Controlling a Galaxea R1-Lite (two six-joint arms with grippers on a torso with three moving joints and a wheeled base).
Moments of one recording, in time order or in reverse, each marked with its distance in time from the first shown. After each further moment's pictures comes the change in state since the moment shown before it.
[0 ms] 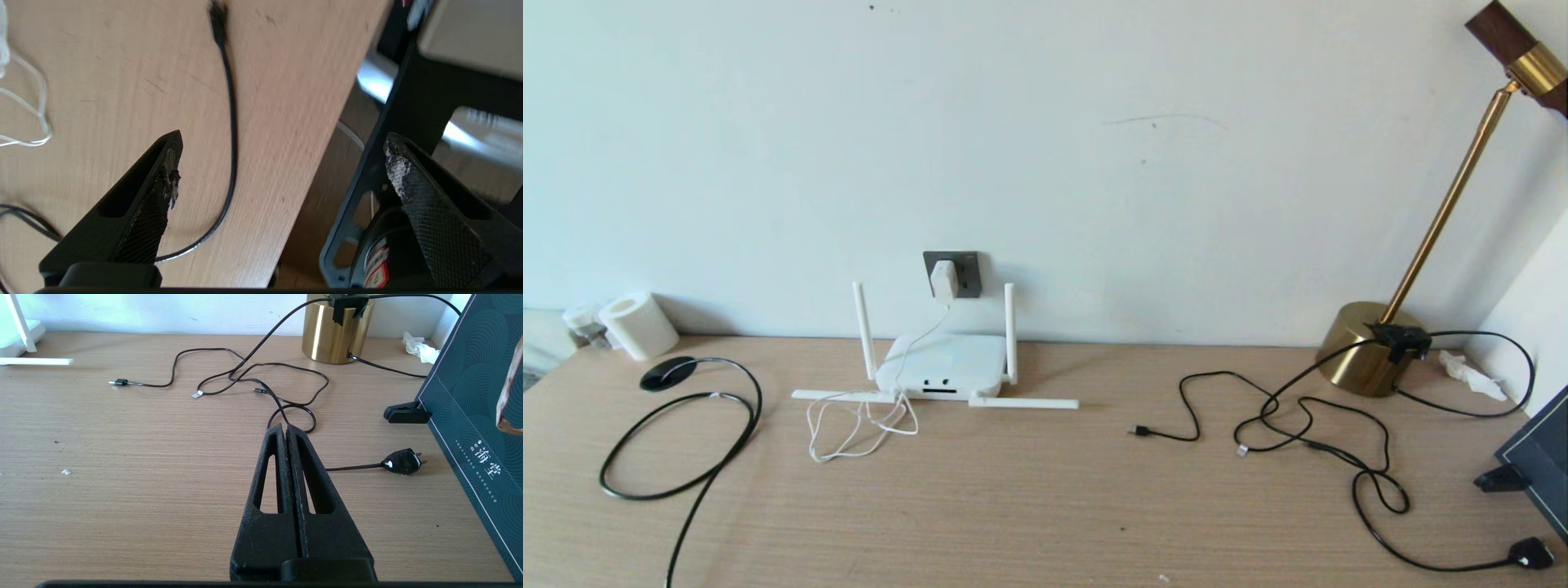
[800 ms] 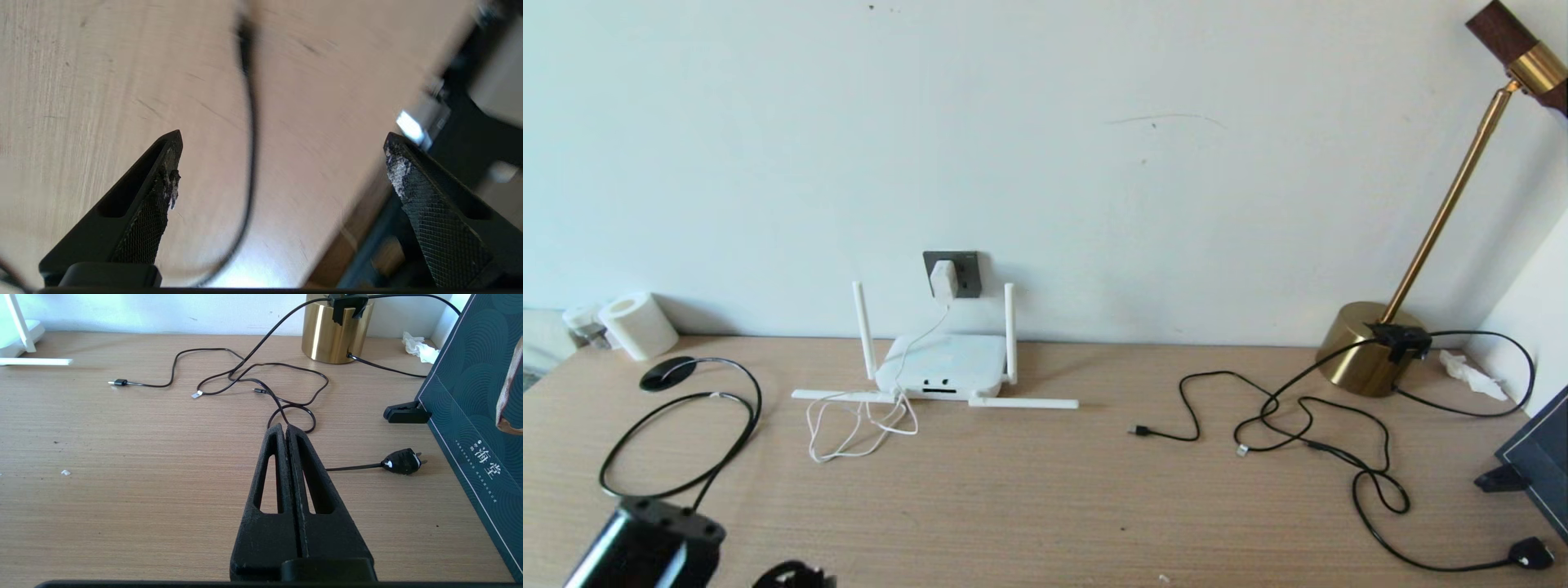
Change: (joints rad) left arm 0.089 0.427 -0.038 -0.267 -0.048 -0.030; right arm 0.000 0.000 0.000 0.000 0.000 0.000
